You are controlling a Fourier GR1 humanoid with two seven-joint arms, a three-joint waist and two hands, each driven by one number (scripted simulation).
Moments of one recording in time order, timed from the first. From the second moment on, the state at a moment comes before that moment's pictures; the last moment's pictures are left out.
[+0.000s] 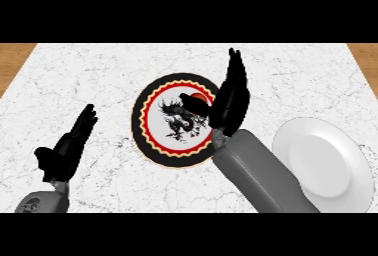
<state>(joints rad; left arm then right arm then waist) -0.09 0.26 -0.01 -1.30 0.07 -0.02 -0.14 -0.72 -0.01 0.49 -1.17 0.93 -0.93 1.02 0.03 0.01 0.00</state>
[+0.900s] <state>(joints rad) -0.05 0.26 0.03 -1.37 0.07 -0.03 -0.10 -0.08 -0.35 0.69 -1.71 0.45 -1.21 0.49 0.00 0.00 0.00</state>
